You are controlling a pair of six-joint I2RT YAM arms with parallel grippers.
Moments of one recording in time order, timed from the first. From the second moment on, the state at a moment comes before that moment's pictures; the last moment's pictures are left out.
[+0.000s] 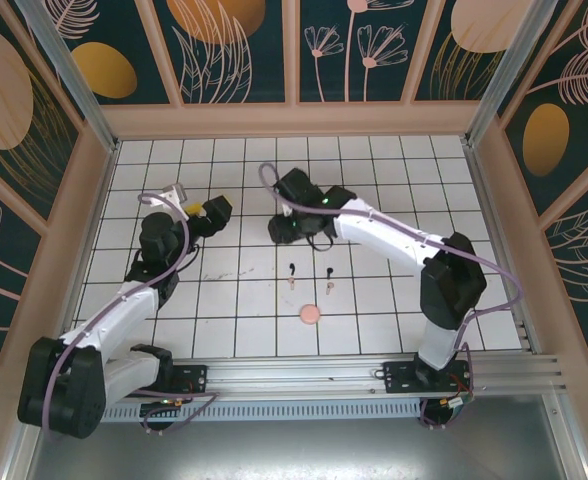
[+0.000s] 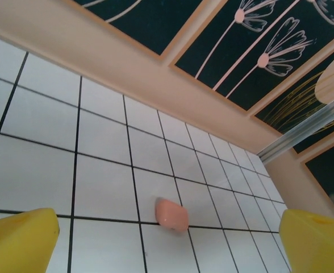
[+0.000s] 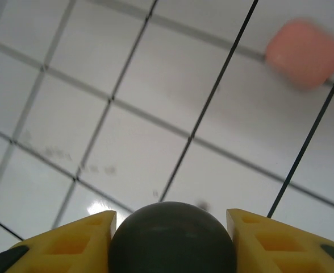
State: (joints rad) left arm -0.25 1.13 0.47 0.48 0.18 -0.68; right arm 0.81 1.79 1.54 -0.73 -0.02 0.39
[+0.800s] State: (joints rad) left arm -0.25 1.86 0.49 1.42 0.62 -1.05; right arm 0.65 2.06 1.74 -0.48 -0.15 1.12
